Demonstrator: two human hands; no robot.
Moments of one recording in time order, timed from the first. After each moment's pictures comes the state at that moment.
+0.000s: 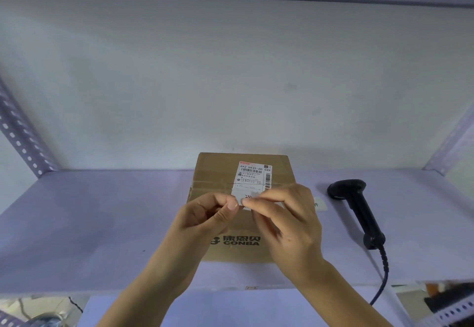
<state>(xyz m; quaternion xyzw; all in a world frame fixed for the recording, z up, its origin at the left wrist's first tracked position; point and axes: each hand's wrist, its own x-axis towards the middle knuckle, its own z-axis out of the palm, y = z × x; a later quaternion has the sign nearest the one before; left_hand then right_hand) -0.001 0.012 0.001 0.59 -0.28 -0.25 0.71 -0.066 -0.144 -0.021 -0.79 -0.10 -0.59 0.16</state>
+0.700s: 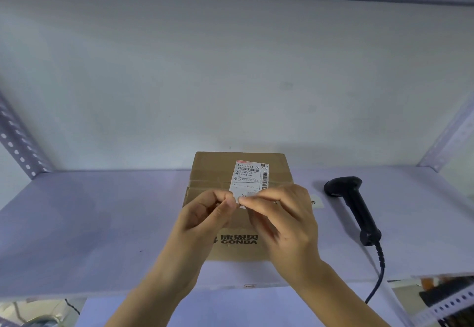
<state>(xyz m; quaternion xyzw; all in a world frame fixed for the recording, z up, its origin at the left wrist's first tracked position) -0.009 0.005 0.001 0.58 -0.30 -0.20 0.73 -0.071 -0.140 -0.022 -0.80 -0.07 -0.57 0.18</state>
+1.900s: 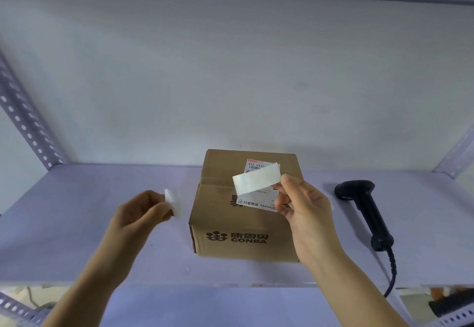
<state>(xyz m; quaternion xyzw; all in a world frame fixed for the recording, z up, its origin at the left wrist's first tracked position) 0.051 0.084 -0.024 0.71 -0.21 -0.08 0.67 -0.059 -0.145 -0.004 -0.52 0.24 -0.29 0.76</state>
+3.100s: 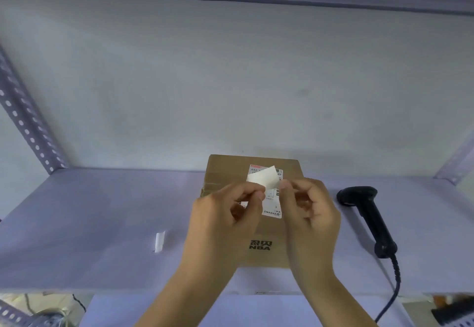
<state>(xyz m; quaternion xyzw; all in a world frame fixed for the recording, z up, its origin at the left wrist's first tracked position) -0.020 -0.007 0.030 0.78 -0.28 0.04 0.57 -0.066 -0.117 0.001 -0.67 0.21 -0.48 0.52</state>
